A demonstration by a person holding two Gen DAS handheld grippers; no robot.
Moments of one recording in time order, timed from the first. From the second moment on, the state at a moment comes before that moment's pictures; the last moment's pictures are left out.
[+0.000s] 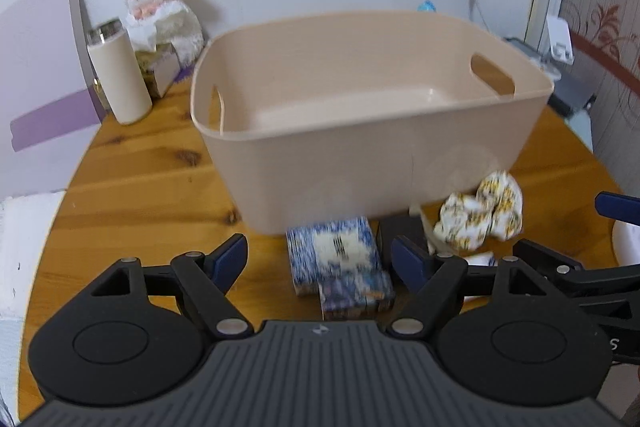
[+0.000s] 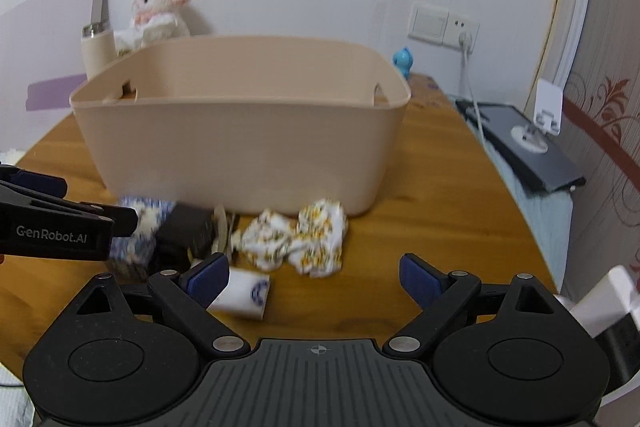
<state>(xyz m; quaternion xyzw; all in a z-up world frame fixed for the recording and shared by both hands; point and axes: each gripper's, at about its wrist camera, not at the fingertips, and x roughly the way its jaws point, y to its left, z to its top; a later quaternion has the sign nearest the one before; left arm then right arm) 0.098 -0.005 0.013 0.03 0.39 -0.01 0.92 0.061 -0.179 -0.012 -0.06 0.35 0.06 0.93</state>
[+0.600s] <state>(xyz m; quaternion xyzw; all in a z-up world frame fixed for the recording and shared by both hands) 0.101 -0.004 -0.031 -0.01 0.43 -0.02 0.90 0.063 -0.162 -0.052 -0.06 0.40 0.09 0.91</state>
